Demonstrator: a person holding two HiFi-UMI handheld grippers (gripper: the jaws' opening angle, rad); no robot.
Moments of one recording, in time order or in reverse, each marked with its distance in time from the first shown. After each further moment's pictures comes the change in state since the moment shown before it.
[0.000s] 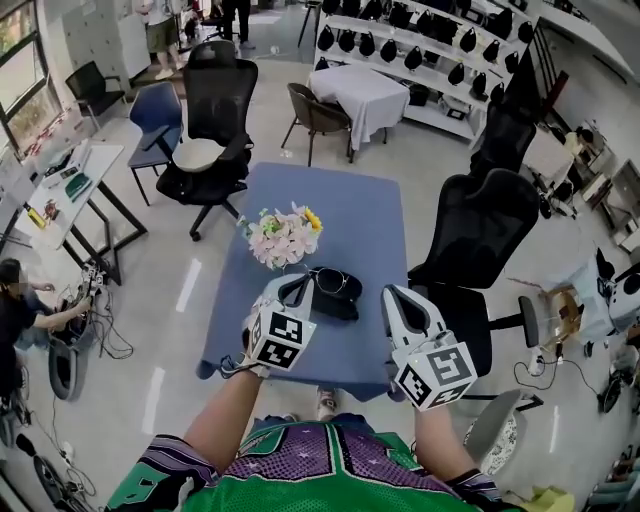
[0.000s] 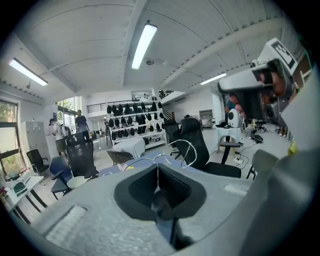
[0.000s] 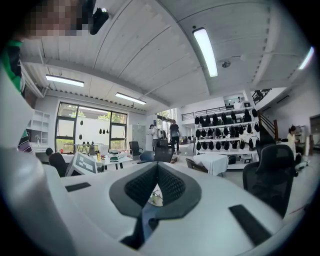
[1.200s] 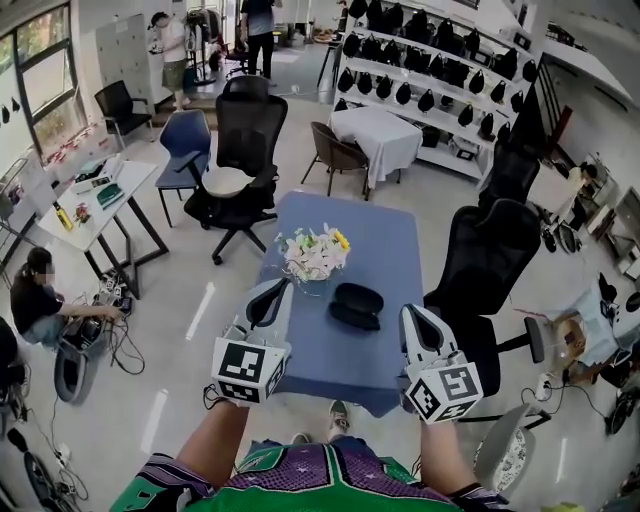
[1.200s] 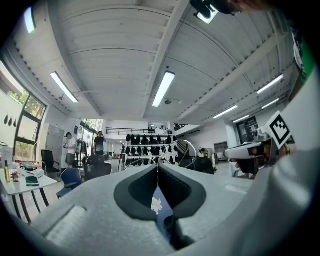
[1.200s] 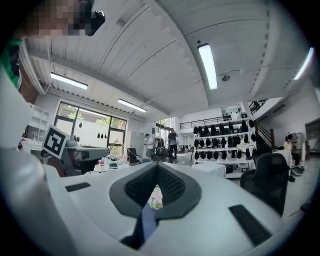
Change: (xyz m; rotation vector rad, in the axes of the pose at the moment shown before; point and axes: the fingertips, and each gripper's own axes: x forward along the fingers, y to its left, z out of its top) left arm -0.208 0.062 0.079 -0.136 -0.391 0.161; right arm -0.048 0.073 0.025 -0.033 -0.104 -0.045
